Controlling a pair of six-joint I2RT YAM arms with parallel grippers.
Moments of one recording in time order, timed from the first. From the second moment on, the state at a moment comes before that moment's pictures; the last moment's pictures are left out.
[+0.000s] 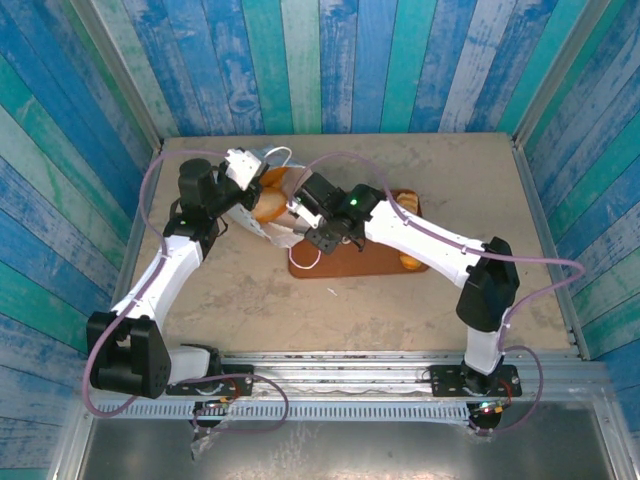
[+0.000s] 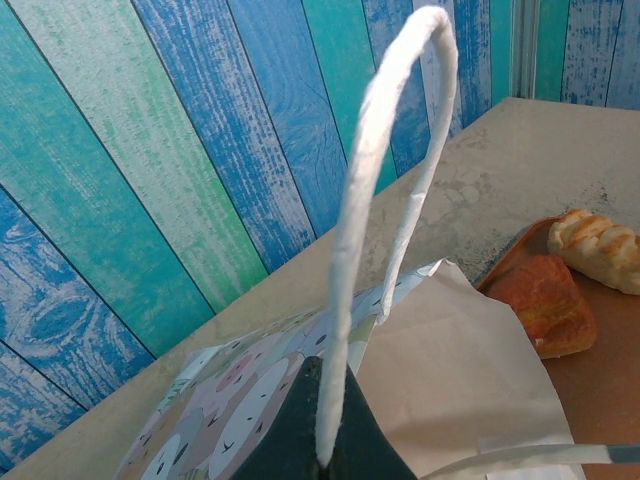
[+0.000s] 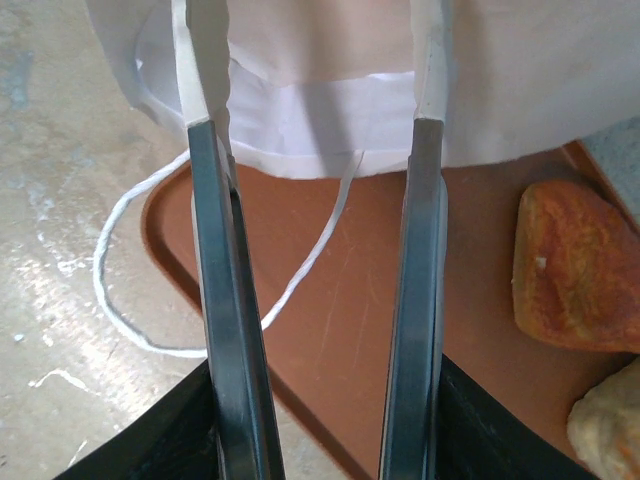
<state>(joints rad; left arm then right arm) -0.15 1.27 0.92 0.14 0.47 0.39 0.93 1.88 1.75 -0.97 0.19 -0.09</state>
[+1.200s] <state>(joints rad) -0.15 1.27 0.92 0.12 0.47 0.40 0.93 2.09 1.90 -0.92 0.36 -0.27</state>
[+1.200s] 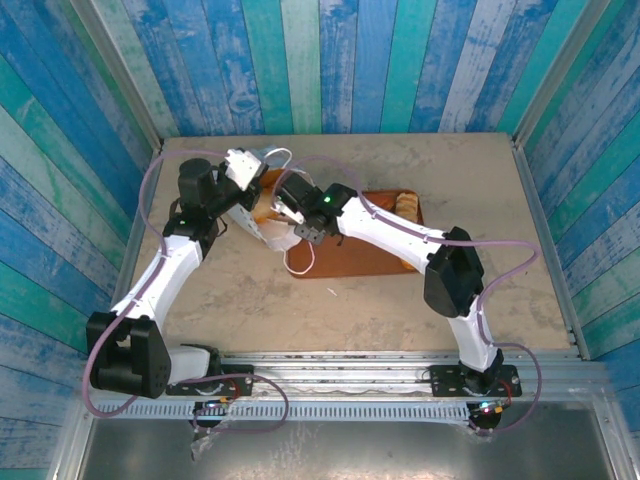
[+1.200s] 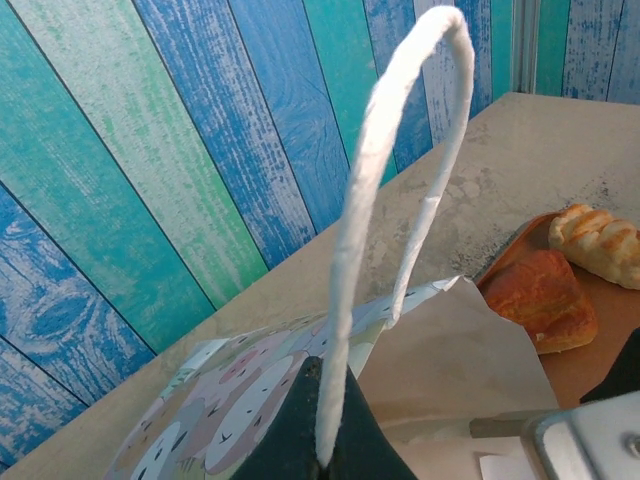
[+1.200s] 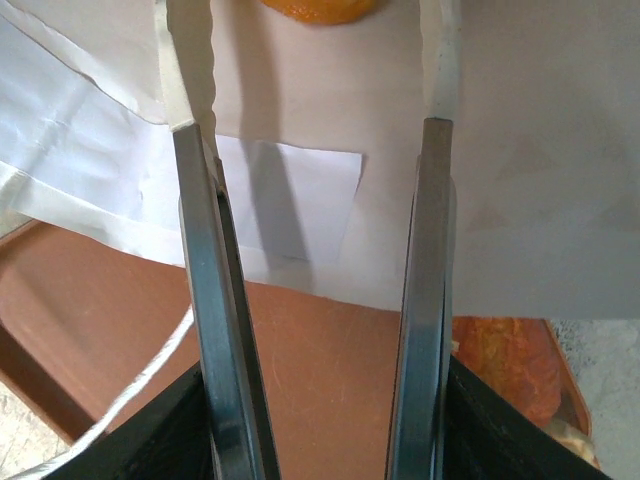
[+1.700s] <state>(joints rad) -0.15 1.27 0.94 0.09 0.47 0.42 0.92 2.10 1.90 -0.85 0.31 -0.36</state>
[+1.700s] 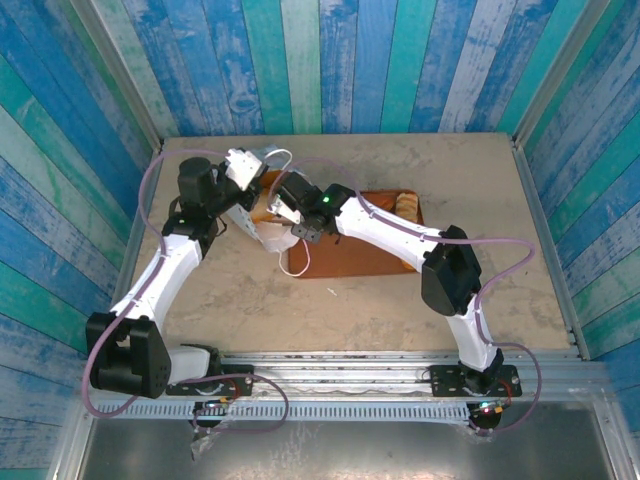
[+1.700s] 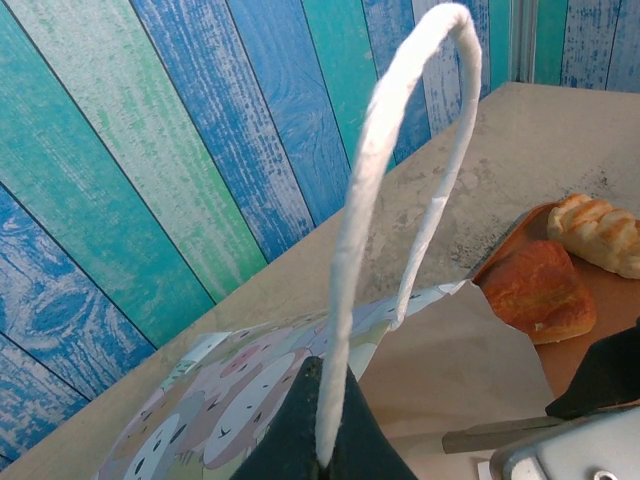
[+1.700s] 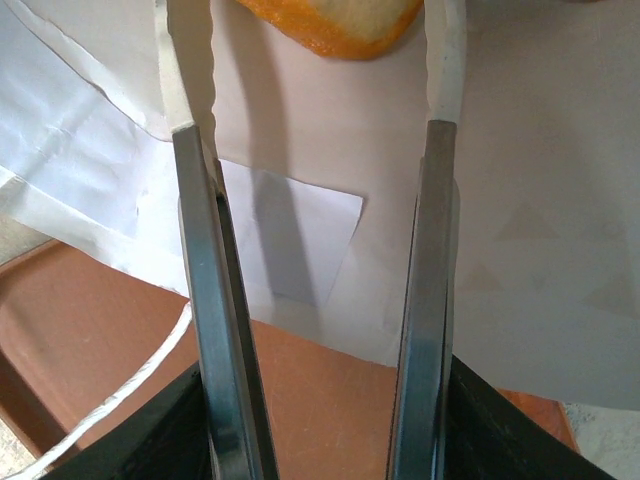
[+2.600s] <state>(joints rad) -0.15 1.27 0.94 0.08 0.46 0.42 0.92 2.15 1.92 -0.81 0.35 -0.36</state>
